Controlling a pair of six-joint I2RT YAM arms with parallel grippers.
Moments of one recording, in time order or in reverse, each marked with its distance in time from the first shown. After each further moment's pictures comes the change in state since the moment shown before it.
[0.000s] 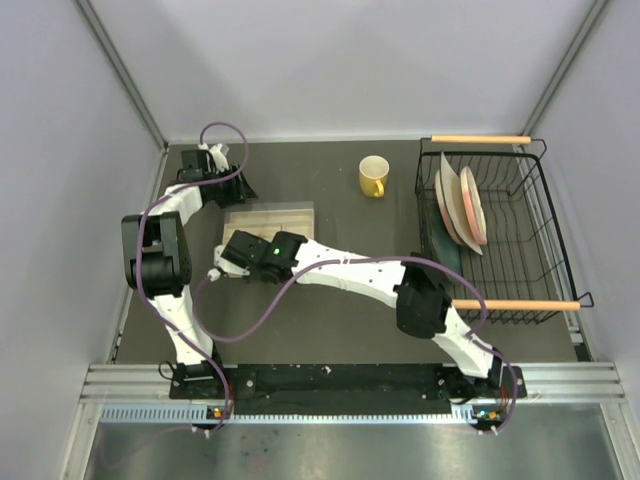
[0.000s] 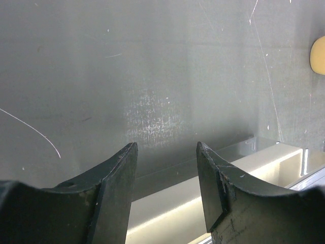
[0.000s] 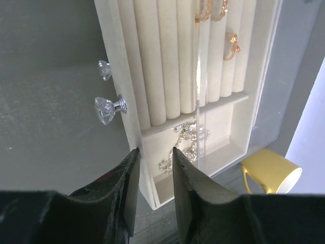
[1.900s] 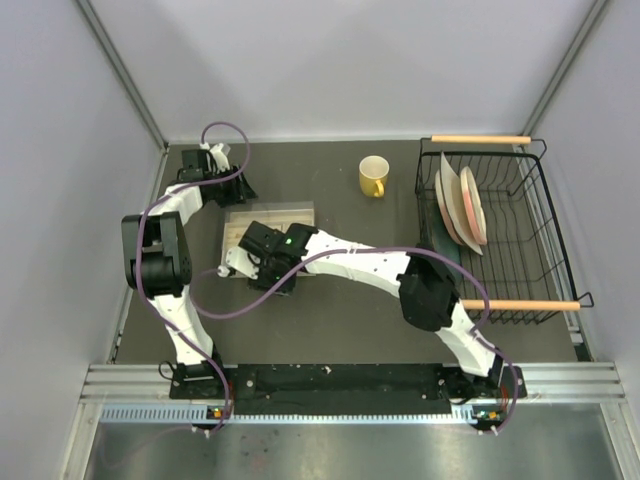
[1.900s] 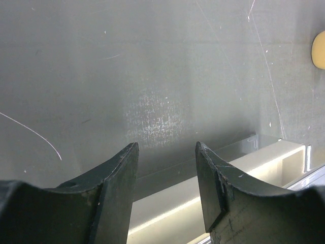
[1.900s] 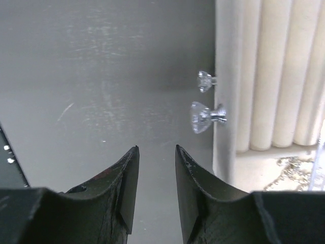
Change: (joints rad) left arm -0.001 0.000 0.004 -0.005 0.007 0.030; right arm -0.075 -0.040 -0.124 0.029 -0.488 0.114
